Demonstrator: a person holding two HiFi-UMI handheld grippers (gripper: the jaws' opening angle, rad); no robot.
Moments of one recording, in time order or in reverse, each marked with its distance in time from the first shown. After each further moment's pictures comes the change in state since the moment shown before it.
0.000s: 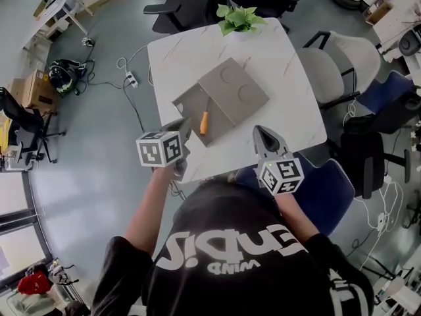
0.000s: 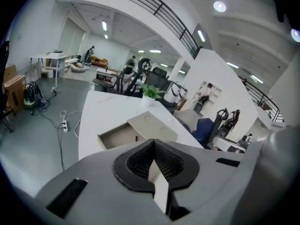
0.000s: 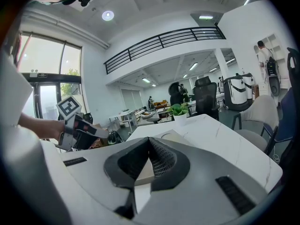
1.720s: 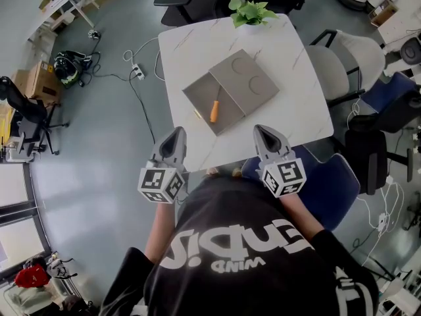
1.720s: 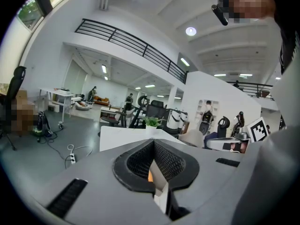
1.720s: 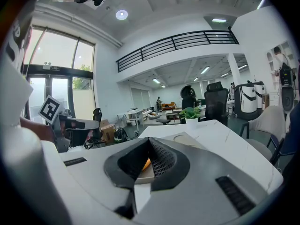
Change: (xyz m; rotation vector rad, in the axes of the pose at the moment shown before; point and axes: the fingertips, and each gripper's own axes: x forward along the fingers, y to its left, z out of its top) left arm -0.114 -0.006 -0.020 0.171 -0.449 0.085; right arm -0.018 0.060 -0.002 -0.117 -0.014 0.083
